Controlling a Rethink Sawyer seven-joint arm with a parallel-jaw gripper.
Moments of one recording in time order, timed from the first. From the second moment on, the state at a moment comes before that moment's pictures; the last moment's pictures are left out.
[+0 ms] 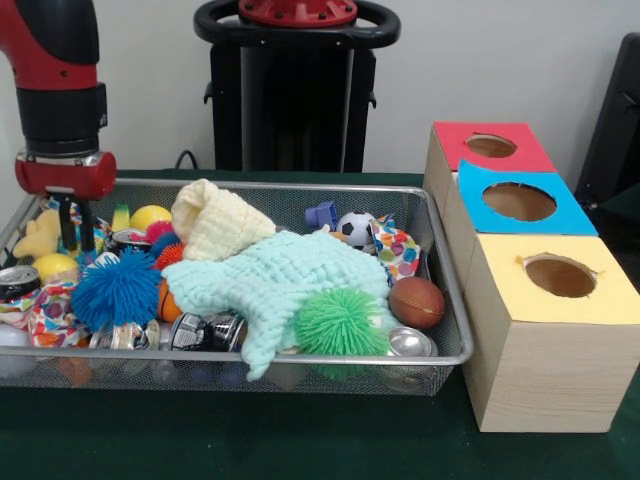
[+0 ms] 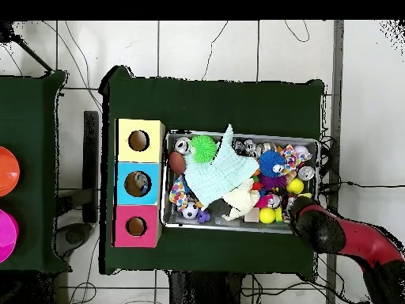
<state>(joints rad) -1.08 -0.54 0.41 1.76 -0.71 0.27 1.71</state>
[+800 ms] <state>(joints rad) -1.10 -0.59 0.41 1.85 -0.72 0.27 1.71</state>
